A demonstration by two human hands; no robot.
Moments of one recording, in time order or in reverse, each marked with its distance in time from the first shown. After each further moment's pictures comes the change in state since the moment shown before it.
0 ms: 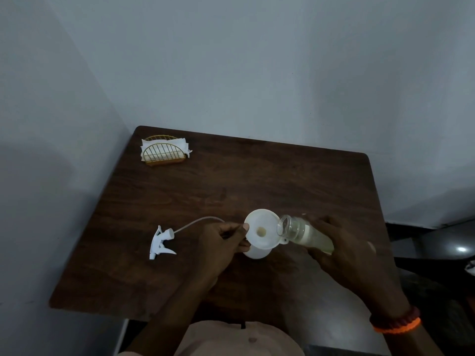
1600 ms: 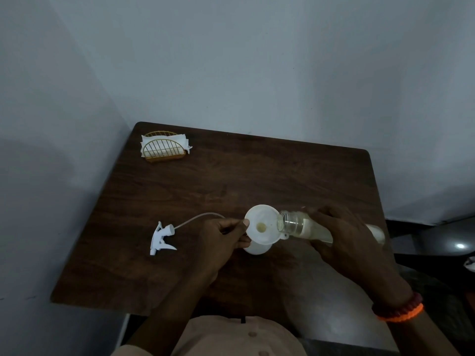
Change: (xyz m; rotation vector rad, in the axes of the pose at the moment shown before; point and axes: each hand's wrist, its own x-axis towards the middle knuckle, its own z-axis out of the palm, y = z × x) left_hand -0.003 0.002 -0.001 -0.060 -0.021 0.004; right_hand 0.009 -0.001 -0.009 -0.173 -0.039 -0.055
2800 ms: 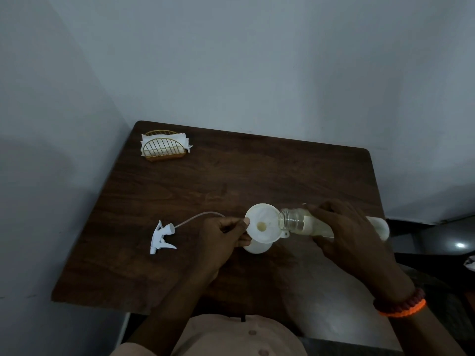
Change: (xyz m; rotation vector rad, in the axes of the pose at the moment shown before) left_hand -0.001 0.004 0.001 -0.030 -0.003 -0.009; right_hand 0.004 -0.001 -0.006 -0.065 0.035 -0.030
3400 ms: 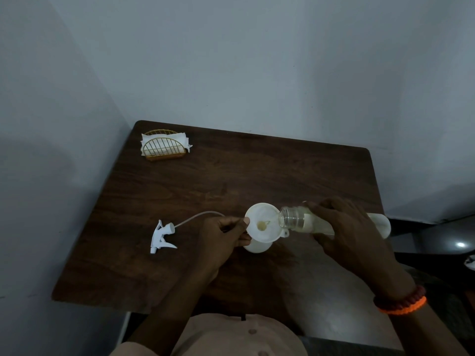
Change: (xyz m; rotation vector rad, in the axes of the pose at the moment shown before) left_hand -0.001 -0.001 0.000 -0.002 -0.003 0.009; right_hand 0.001 0.000 -0.002 -0.014 0.018 -0.001
